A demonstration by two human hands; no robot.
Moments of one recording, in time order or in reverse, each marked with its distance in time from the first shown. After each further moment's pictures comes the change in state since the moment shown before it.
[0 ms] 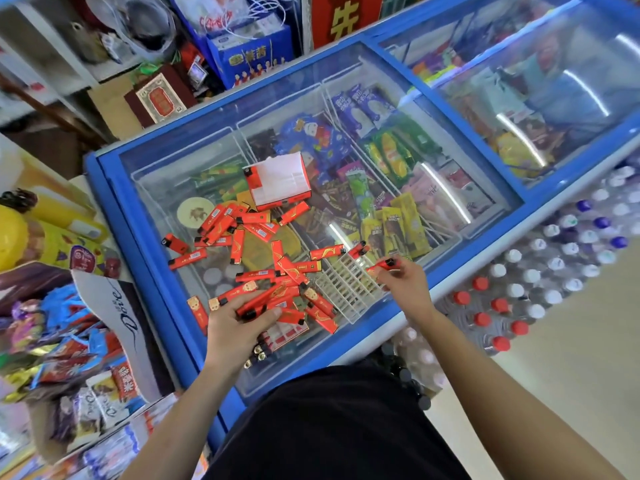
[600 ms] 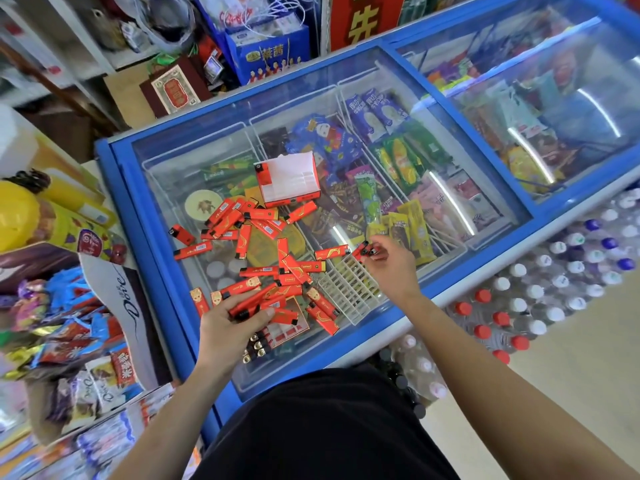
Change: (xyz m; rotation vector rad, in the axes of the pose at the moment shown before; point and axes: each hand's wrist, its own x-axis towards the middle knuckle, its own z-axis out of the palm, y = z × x) left_hand -0.006 -0.005 -0.010 -0.050 0.045 -0.014; right_hand 0.032 -0.022 0.025 -0.421 0.001 -0.327
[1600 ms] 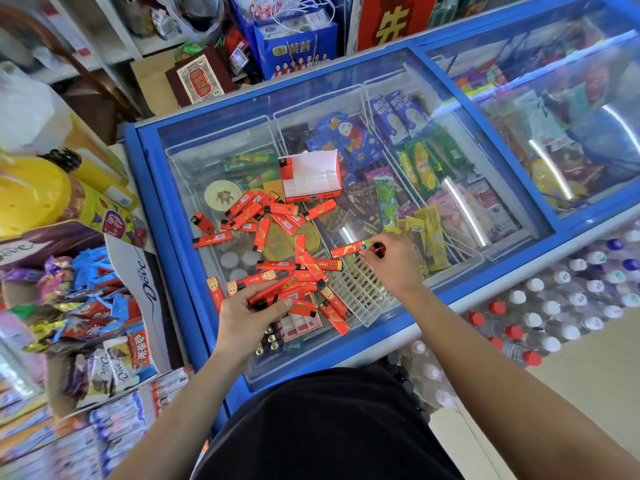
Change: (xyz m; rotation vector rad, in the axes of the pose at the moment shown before) left_hand 0.002 0.004 0.001 -0.102 -0.015 -0.042; right_hand 0.016 -0.023 0.021 -0.348 0.024 -0.226
